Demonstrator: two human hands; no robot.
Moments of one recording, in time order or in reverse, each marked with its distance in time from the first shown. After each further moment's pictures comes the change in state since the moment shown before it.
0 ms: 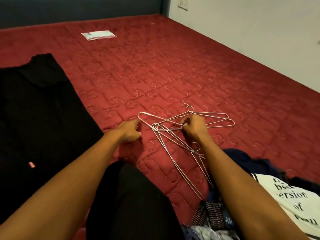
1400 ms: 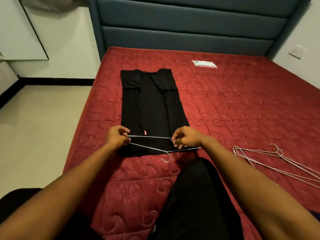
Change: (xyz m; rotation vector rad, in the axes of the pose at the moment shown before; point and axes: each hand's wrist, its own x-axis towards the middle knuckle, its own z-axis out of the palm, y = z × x) left_hand -0.272 -0.260 -0.024 -0.793 0.863 -0.441; right_hand -0.131 -0.289 0.108 -0.093 -0.854 -0.760
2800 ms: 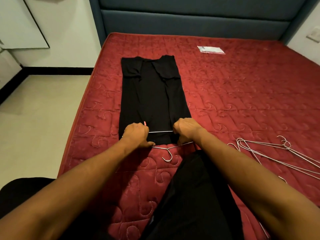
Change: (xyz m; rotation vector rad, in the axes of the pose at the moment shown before) left_hand -0.036 0.052 0.069 1.418 -0.160 0.373; right_hand 0.007 -0.015 0.007 -0.980 0.057 -0.106
